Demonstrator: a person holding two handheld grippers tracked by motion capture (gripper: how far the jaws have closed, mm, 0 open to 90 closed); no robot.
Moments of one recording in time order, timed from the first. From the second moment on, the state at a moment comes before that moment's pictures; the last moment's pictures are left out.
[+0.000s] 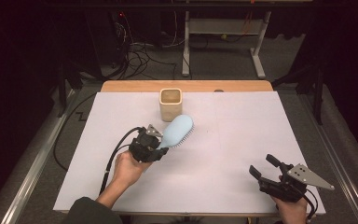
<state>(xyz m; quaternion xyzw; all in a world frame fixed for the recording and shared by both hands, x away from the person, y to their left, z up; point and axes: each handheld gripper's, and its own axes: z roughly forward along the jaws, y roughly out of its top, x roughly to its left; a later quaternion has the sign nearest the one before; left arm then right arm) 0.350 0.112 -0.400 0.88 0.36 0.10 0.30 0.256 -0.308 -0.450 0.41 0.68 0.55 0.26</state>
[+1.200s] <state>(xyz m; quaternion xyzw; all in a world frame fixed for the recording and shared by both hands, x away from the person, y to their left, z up) 0.342 0.077 -0.397 0.89 0.32 0.09 0.31 0.273 -0.255 -0.448 0.37 0.71 0.56 0.21</state>
